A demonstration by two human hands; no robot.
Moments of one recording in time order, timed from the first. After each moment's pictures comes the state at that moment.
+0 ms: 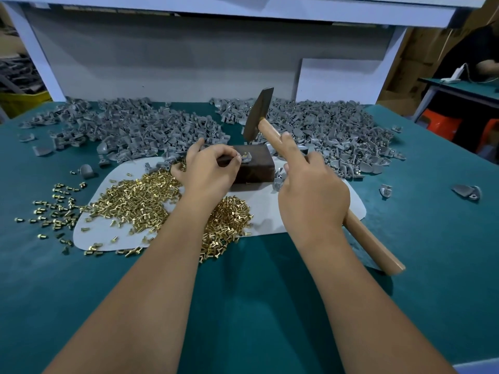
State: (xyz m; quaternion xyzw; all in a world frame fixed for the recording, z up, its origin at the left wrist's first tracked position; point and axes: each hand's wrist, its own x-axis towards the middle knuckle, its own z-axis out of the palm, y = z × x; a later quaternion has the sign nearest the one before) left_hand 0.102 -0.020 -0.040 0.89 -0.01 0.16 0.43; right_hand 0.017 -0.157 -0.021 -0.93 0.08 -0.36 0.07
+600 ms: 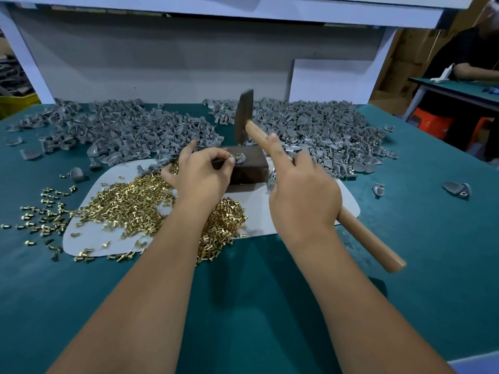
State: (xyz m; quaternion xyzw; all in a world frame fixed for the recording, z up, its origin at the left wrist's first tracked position) left_hand 0.107 -0.024 -0.045 0.90 0.03 0.21 0.39; right_hand 0.009 -0.151 -0.015 -0.94 0.08 -0.32 -0.01
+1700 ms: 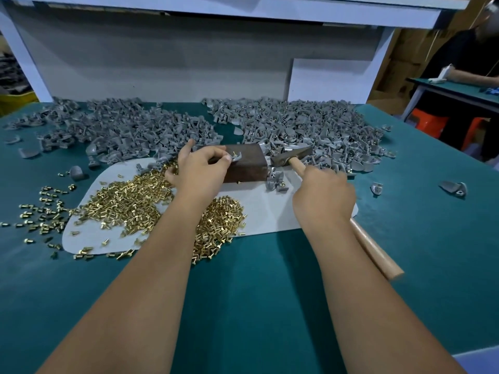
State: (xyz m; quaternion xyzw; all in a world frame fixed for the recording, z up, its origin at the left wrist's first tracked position) left_hand 0.097 -0.020 -0.038 0.87 -0.01 0.13 0.48; right_hand 0.040 -0.195 -0.032 -0.96 0.20 -0.18 0.00
